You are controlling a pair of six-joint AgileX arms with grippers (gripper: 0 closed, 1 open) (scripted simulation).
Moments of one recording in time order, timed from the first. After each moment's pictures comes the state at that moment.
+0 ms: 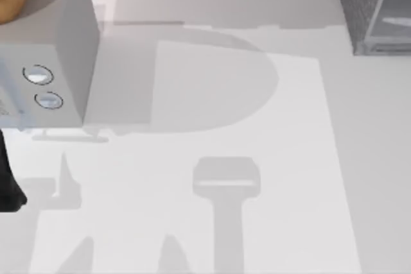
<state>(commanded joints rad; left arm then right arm) 0.00 0.00 0.00 0.00 0.00 0.00 -1.37 1.86 1.35 -1.00 -0.87 -1.45</state>
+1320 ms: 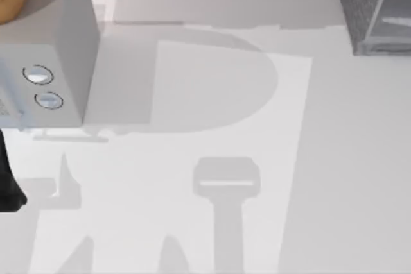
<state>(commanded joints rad) 0.00 0.00 0.00 0.00 0.00 0.00 -0.89 1.83 1.25 -0.26 -0.70 -0.59</state>
